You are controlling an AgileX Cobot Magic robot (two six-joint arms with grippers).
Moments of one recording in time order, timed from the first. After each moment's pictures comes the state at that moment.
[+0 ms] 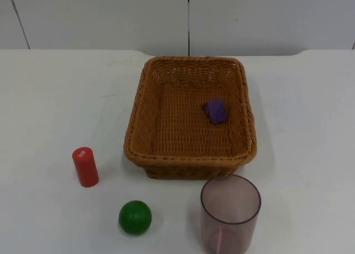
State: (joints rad) right arm 0.14 0.03 -0.87 -0.11 0.92 -0.17; left arm -0.28 0.48 -1.02 0.61 0.83 -0.43
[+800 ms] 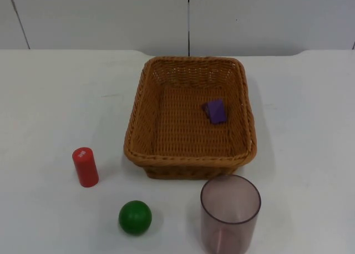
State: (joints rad) right arm -0.06 0.00 -0.87 0.15 0.94 -0.35; left arm 0.03 0.00 -0.76 0.00 0.90 0.03
